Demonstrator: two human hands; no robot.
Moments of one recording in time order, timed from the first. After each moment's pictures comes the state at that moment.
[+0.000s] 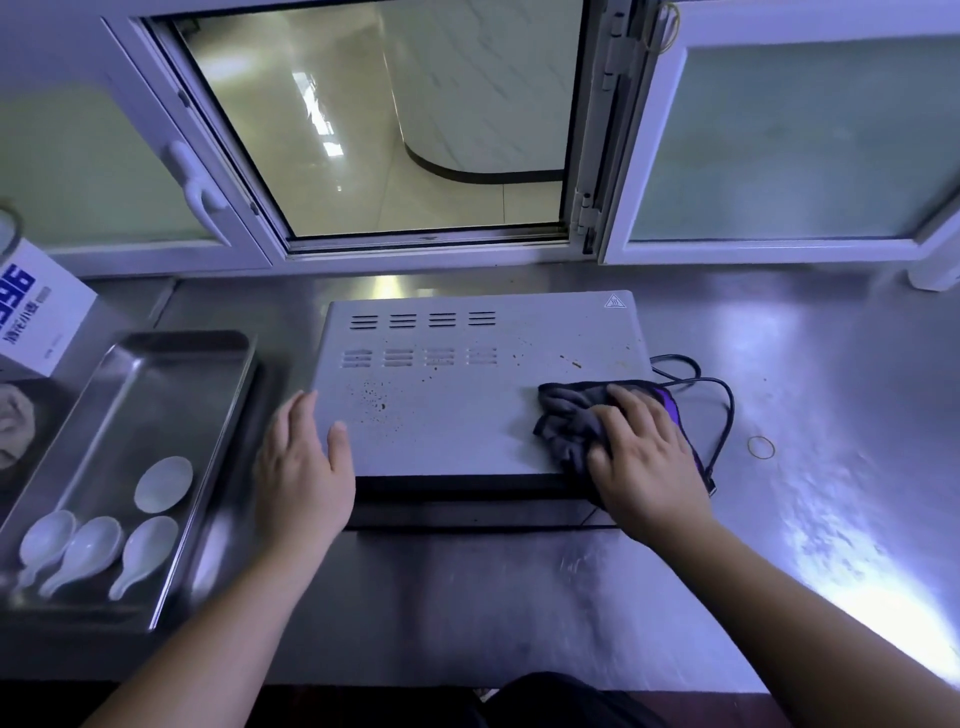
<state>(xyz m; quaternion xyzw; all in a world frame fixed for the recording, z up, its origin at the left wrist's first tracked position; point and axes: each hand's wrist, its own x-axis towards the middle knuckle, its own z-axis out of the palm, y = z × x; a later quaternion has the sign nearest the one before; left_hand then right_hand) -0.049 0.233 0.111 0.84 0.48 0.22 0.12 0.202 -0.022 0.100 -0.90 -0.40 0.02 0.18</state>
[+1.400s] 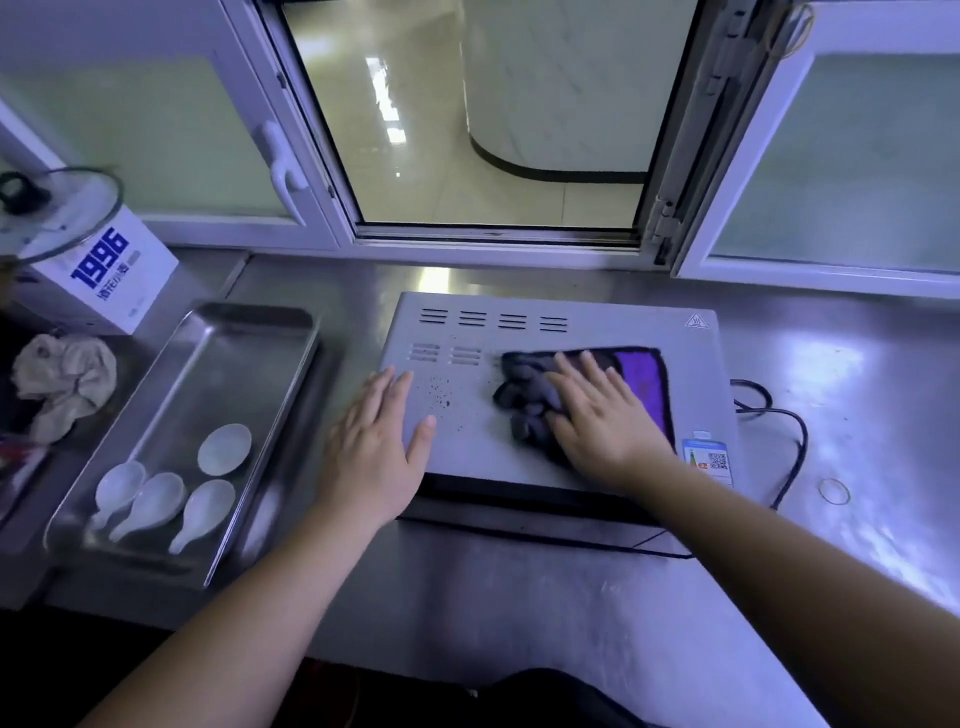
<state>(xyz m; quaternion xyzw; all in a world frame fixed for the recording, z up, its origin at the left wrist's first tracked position) -0.049 0.250 0.120 0.90 0.42 0.09 0.08 0.197 0.095 0.115 -0.81 -0.56 0.13 0.10</state>
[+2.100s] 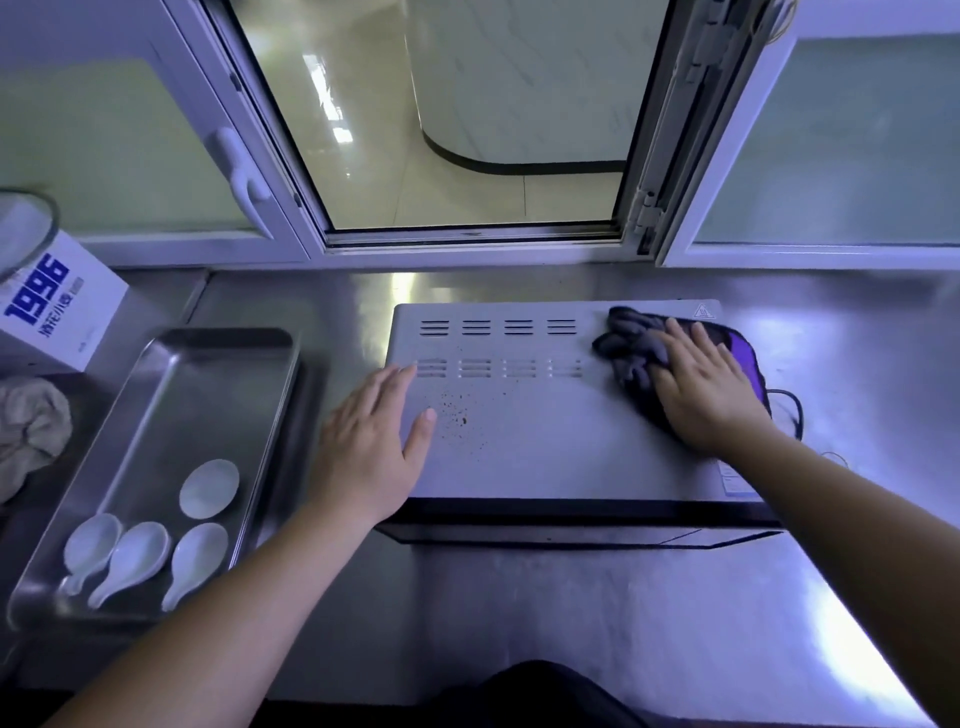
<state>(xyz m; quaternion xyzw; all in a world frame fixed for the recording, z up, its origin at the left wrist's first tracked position) -0.049 0.306 0.126 0.93 0.34 0.10 0.10 0.267 0.077 0.110 -0.92 -0.36 0.12 0.12</state>
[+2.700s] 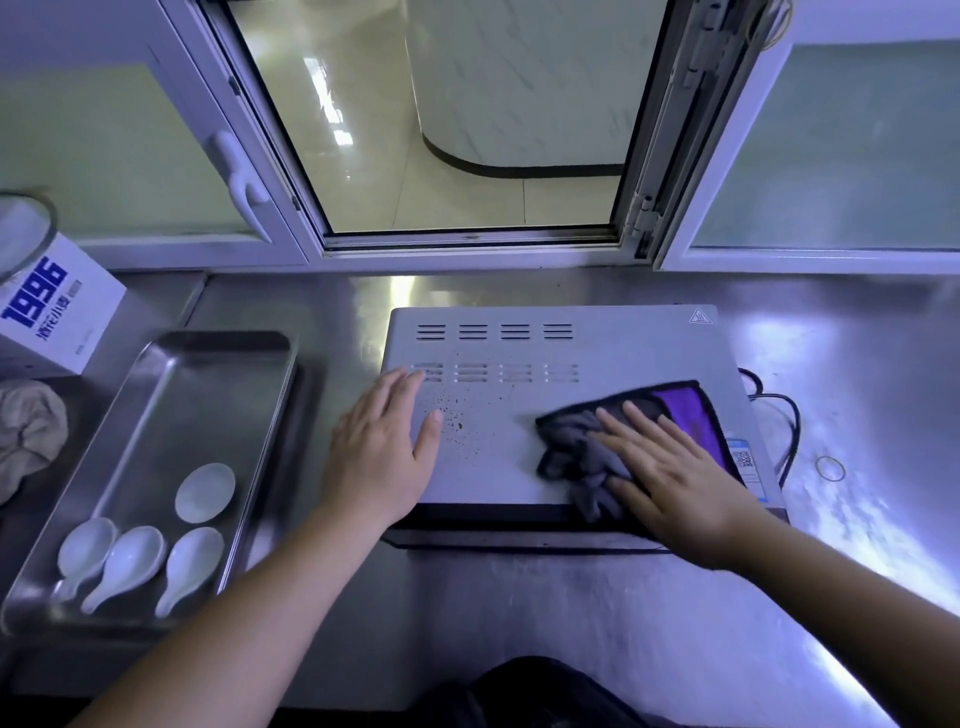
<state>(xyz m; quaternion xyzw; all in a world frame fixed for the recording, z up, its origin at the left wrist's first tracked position) -0.035 0.295 0.126 0.92 0.35 0.10 0.12 0.189 0.029 0.119 -0.80 -0.57 0.16 0.07</state>
